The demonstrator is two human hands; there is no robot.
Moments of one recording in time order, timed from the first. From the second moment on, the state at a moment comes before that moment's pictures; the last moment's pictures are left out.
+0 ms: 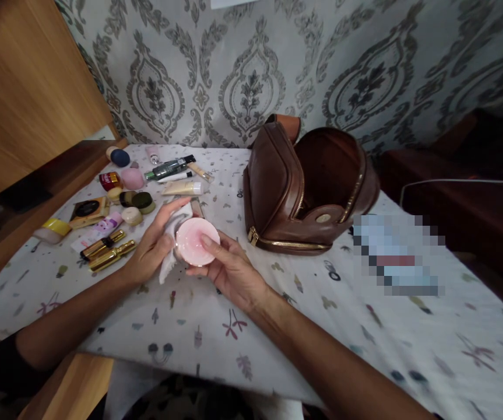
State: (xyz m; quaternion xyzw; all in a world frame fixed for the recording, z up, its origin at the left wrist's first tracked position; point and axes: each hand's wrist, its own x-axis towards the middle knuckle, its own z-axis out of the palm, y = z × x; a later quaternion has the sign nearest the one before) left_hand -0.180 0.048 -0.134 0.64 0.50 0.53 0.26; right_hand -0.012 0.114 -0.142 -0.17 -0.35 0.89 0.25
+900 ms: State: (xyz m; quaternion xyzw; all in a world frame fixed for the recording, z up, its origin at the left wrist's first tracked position) left_hand -0.180 0.046 -0.133 0.71 0.52 0.46 0.11; right_hand -0.012 0.116 -0.144 -0.16 -0.32 0.91 0.20
